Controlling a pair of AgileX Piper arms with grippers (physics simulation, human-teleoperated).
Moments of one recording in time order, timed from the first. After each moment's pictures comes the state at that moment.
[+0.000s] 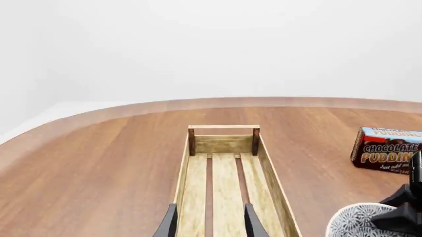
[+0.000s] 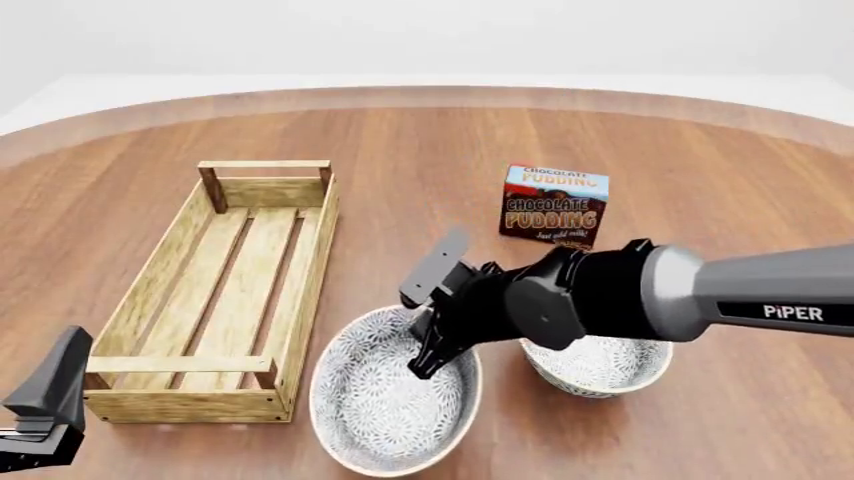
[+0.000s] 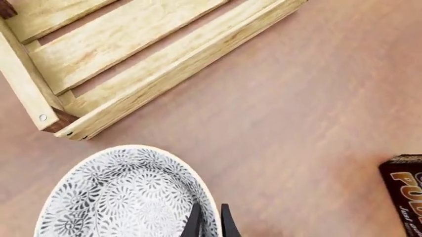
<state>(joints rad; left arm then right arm) 0.00 0.00 0.00 0.00 0.00 0.77 1.73 -0.94 0.16 -0.27</state>
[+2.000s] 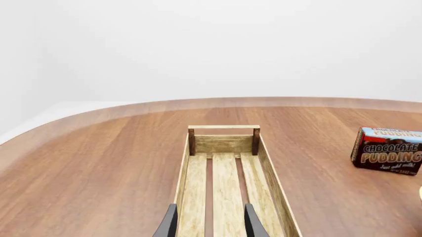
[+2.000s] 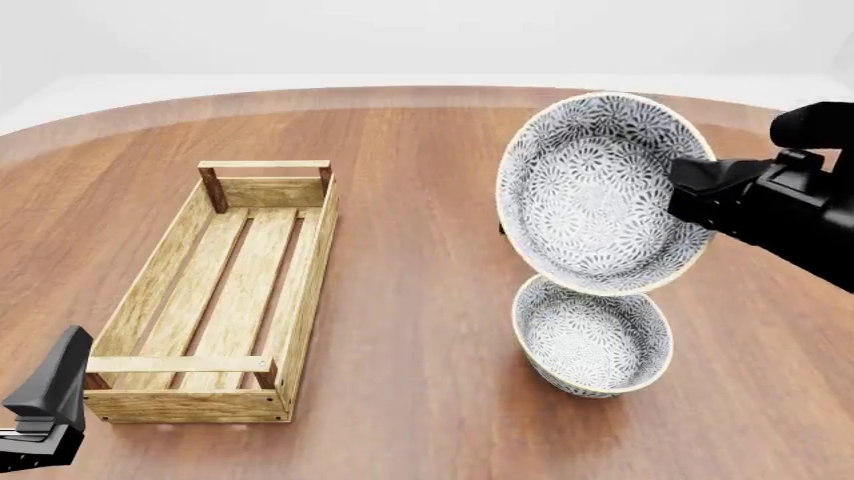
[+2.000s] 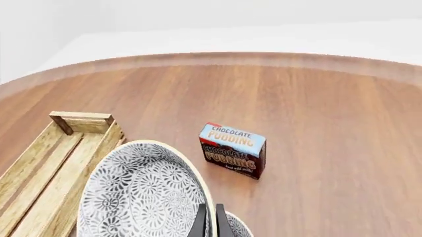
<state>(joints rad) 0.00 0.00 0.00 0.00 0.00 0.24 0.91 -0.66 0.10 0.16</state>
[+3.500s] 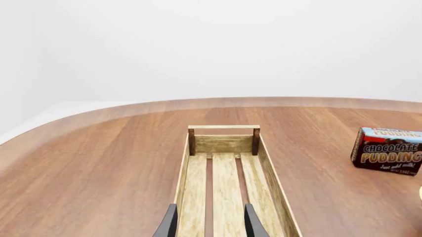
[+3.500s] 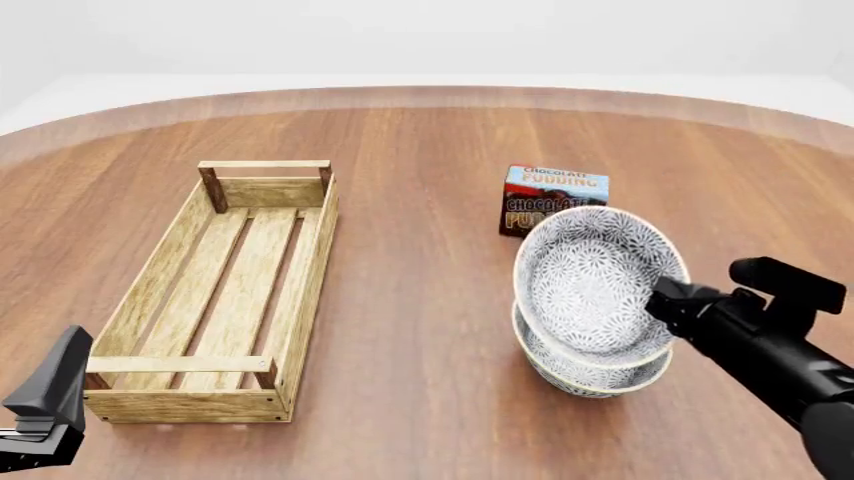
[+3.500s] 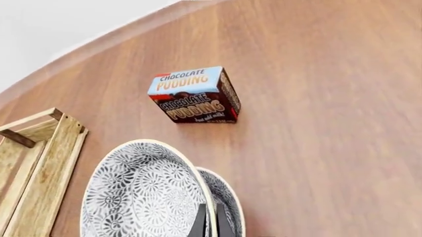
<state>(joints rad) 0.00 0.00 0.00 0.00 0.00 0.13 1.18 -0.24 -0.47 0.42</state>
